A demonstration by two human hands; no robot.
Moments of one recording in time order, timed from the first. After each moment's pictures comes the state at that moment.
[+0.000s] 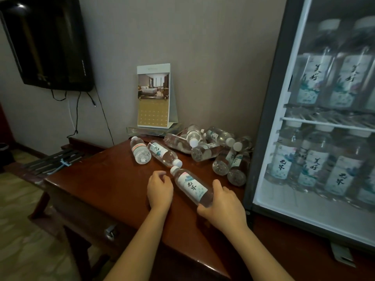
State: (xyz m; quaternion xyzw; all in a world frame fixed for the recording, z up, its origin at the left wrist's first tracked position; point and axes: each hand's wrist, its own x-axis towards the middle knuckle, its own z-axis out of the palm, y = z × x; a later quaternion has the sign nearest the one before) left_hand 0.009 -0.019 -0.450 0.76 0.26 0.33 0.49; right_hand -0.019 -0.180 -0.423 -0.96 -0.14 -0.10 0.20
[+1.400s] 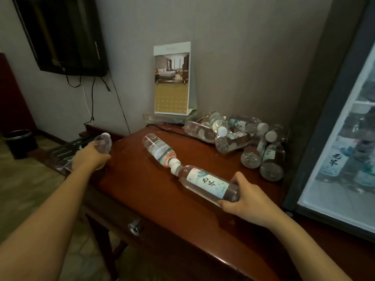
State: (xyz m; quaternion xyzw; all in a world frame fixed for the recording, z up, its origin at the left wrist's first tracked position) left_hand 0.003 0.250 -0.422 0.88 0.41 0.13 0.18; right_hand 0.001 -0.168 -0.415 -0.92 -0.23 0.06 0.30
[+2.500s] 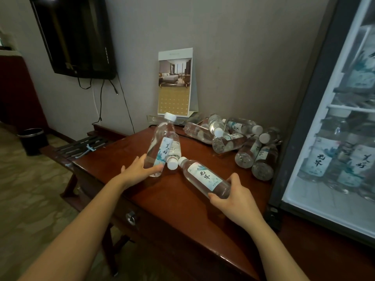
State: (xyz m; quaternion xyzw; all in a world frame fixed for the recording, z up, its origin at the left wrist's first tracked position) left_hand -0.009 0.131 -0.448 0.92 0.17 0.05 0.34; right_hand -0.012 -0.169 -0.432 -0.92 -0.17 -0.01 0.36
